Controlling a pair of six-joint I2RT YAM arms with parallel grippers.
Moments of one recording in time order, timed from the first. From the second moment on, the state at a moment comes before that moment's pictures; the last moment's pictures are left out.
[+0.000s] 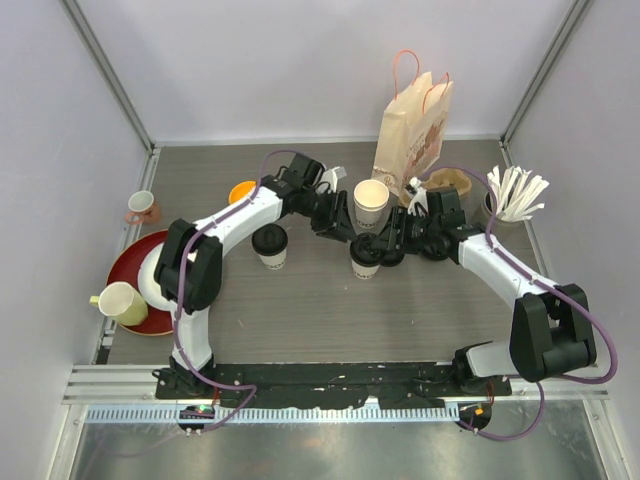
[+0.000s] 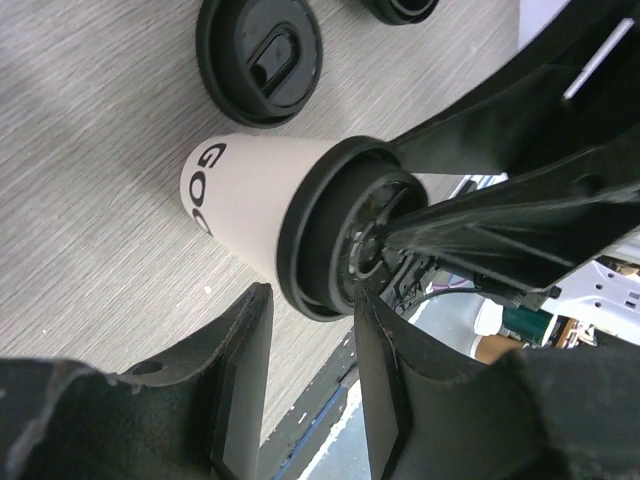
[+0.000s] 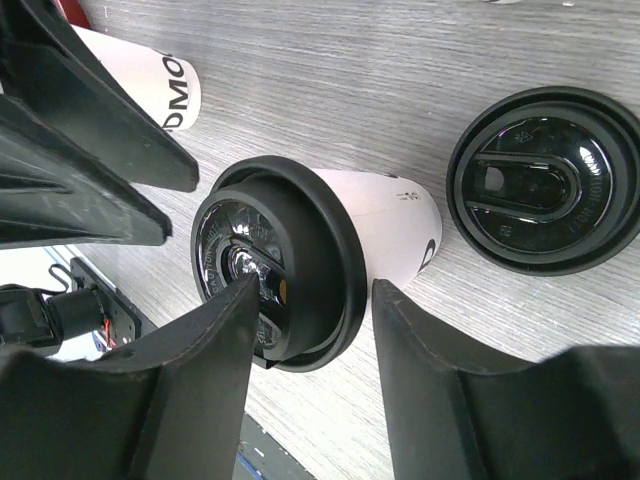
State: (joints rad) left arm -0.58 1.94 1.54 -0.53 0.67 -0.52; right arm 0.25 1.36 0.85 -0.27 -0.53 0.42
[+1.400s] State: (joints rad) left arm -0.19 1.64 1.69 -0.84 0.55 -0.10; right arm 0.25 2.09 2.32 -0.63 -0.03 -0.22
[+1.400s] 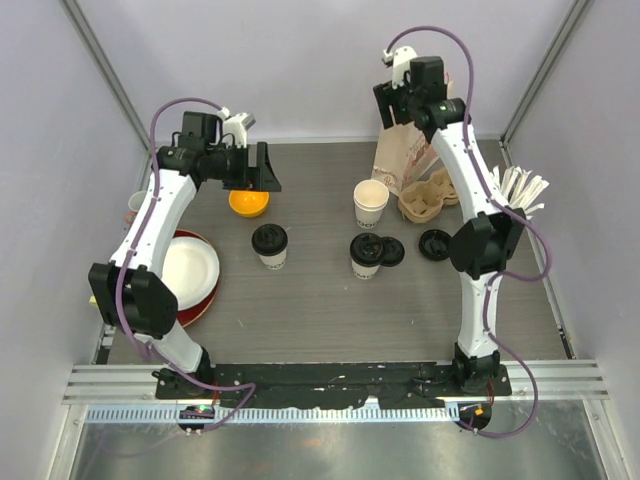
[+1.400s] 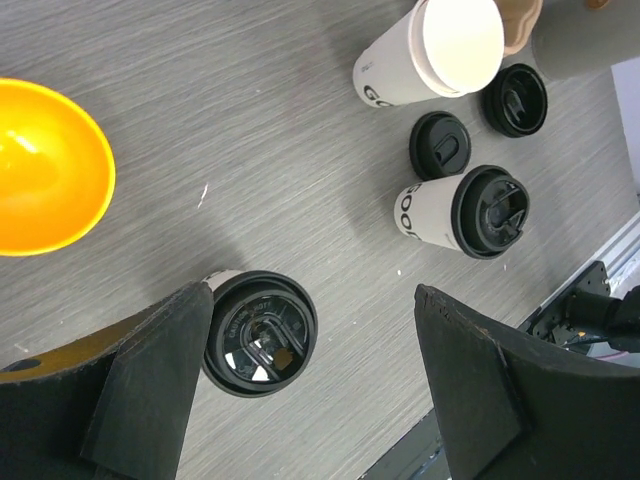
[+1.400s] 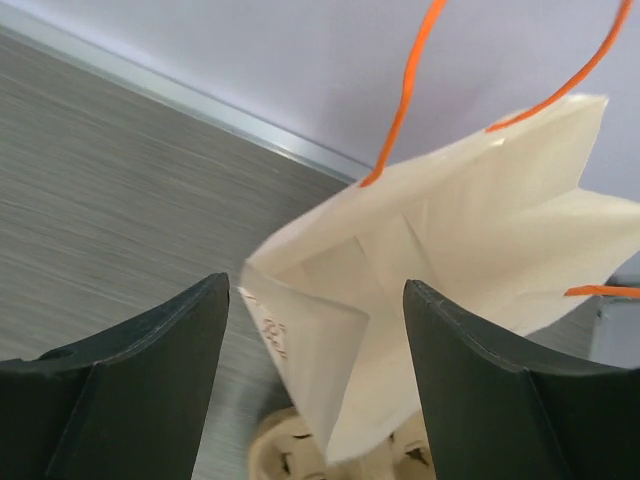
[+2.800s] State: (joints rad) left arm -0.06 1.55 1.57 -0.85 0.52 -0.01; right arm 0.63 1.76 2.30 -0.65 0.06 -0.63
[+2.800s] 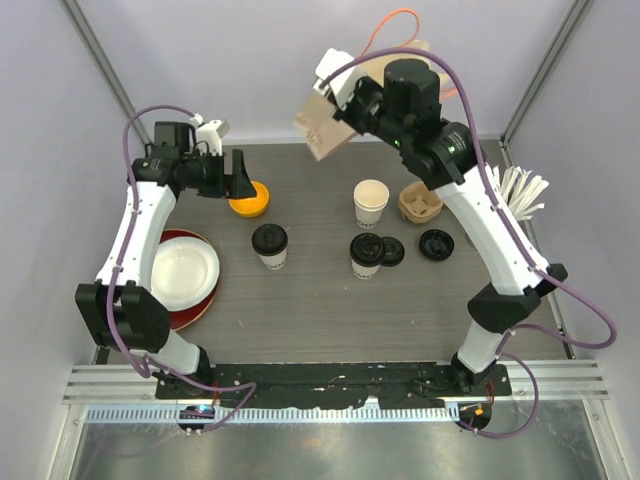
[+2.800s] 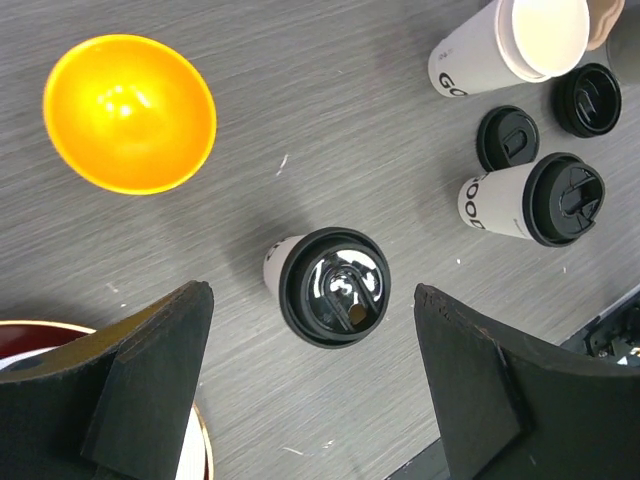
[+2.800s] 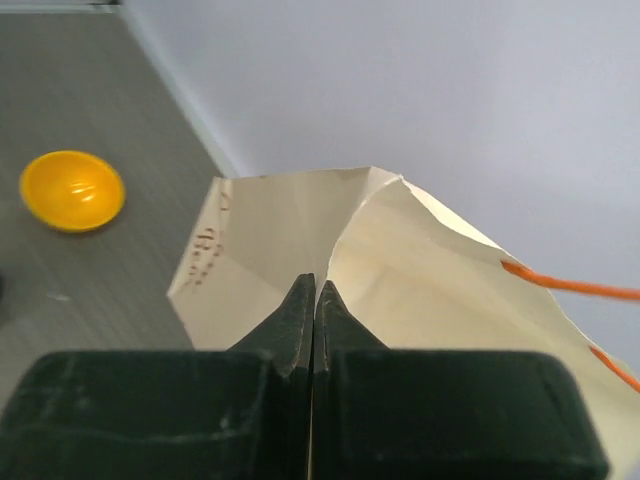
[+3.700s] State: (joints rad) left arm 0.03 1.49 1.52 -0.86 0.53 0.02; right arm 1.16 1.57 1.98 -1.07 -0.10 -0.79
